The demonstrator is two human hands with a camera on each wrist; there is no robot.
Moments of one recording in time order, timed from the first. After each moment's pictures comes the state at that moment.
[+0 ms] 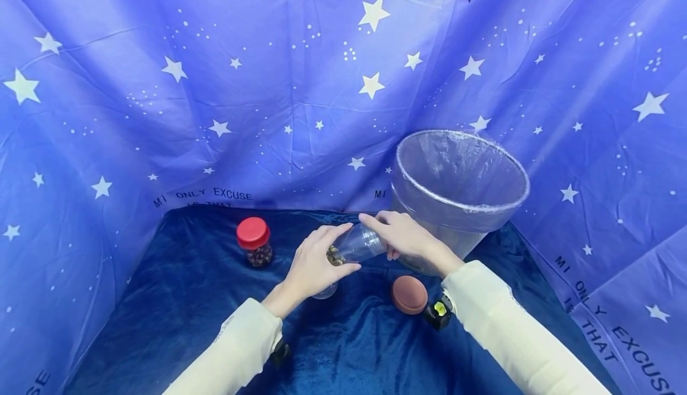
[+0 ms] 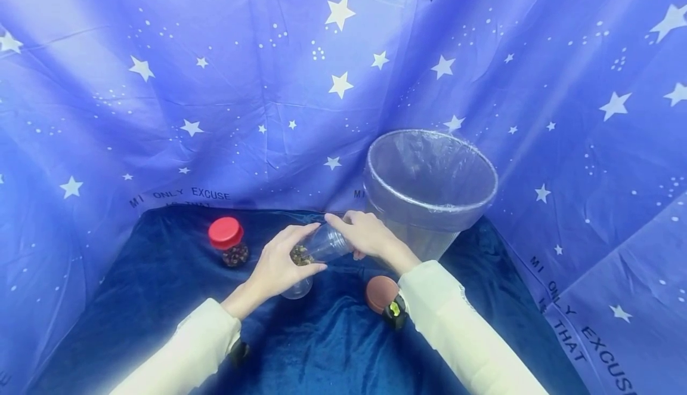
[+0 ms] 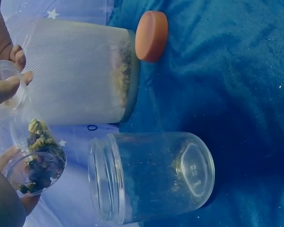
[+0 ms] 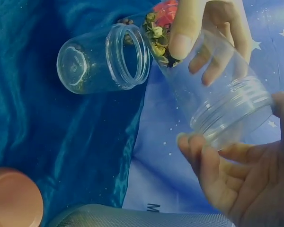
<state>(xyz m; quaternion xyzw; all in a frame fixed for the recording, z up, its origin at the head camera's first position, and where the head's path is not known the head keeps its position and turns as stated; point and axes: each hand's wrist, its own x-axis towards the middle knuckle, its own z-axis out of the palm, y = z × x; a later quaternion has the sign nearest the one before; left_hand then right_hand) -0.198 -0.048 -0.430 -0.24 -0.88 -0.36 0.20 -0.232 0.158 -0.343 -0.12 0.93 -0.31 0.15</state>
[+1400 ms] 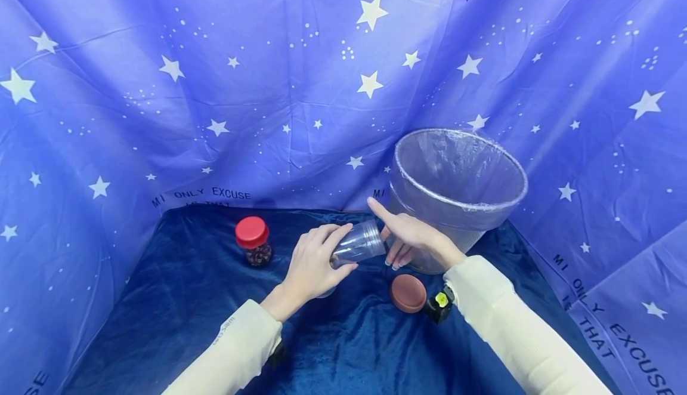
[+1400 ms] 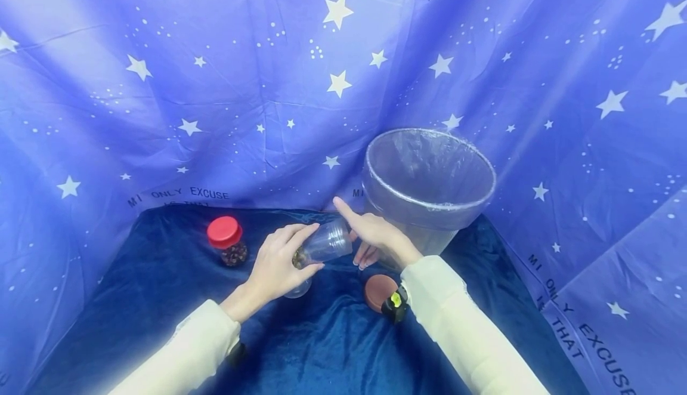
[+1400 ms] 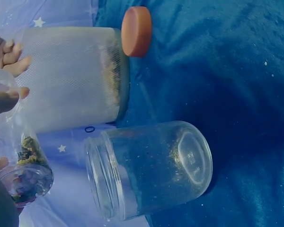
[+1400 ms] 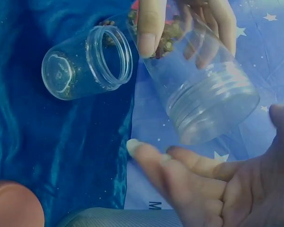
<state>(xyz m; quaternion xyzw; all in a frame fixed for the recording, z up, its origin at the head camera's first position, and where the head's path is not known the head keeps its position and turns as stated) -0.196 -0.047 -0.433 -0.27 -0.87 -0.25 0.32 -0.233 0.168 -0.337 0.00 0.87 -0.40 0.27</state>
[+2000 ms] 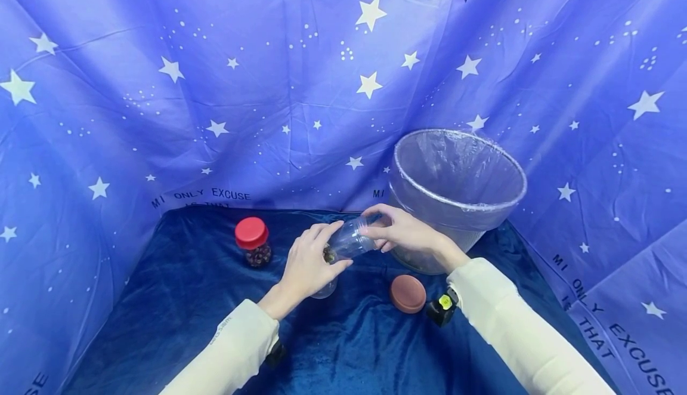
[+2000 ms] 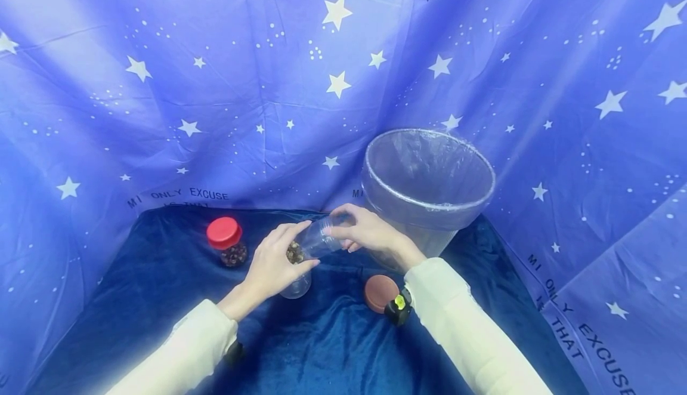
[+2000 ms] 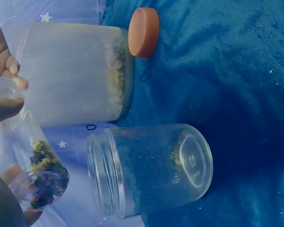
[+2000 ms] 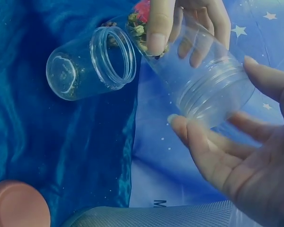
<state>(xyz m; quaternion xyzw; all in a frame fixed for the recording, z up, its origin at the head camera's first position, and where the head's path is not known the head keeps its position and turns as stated) -0.196 -0.050 -0.430 -0.22 -0.89 -0.32 0.25 -0.239 0.172 -0.343 -0.17 0.84 -0.45 0.22</state>
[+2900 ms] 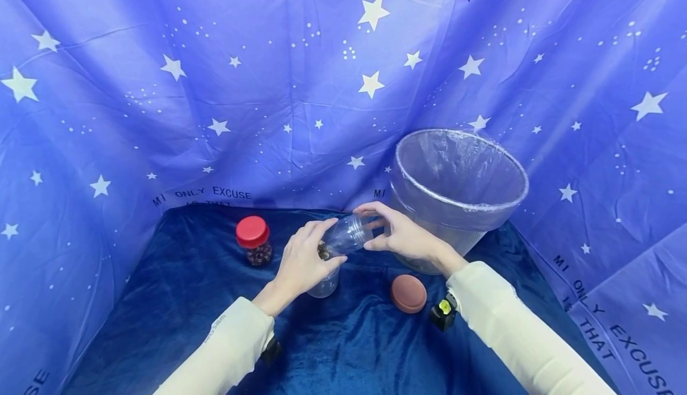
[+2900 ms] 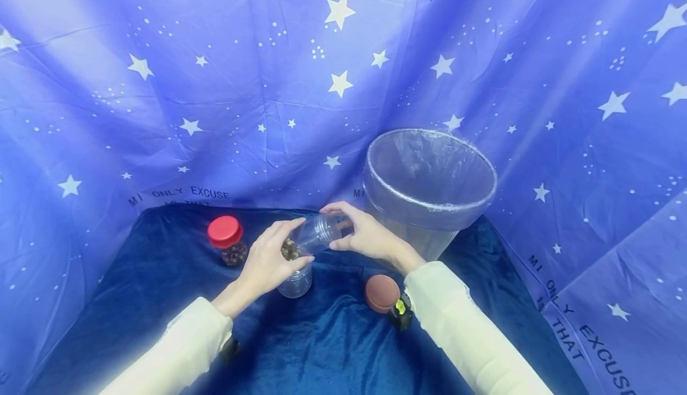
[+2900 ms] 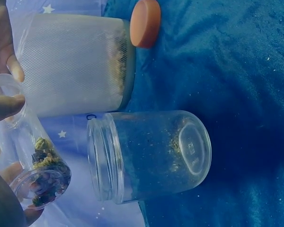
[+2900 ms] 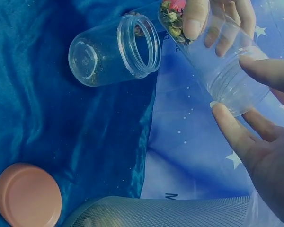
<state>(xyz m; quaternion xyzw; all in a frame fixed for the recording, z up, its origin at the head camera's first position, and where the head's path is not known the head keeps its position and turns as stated) -0.198 -0.059 -0.427 -0.19 -0.89 -0.33 0.23 -0.237 0.170 -0.356 -0.29 0.82 -0.47 0.16</state>
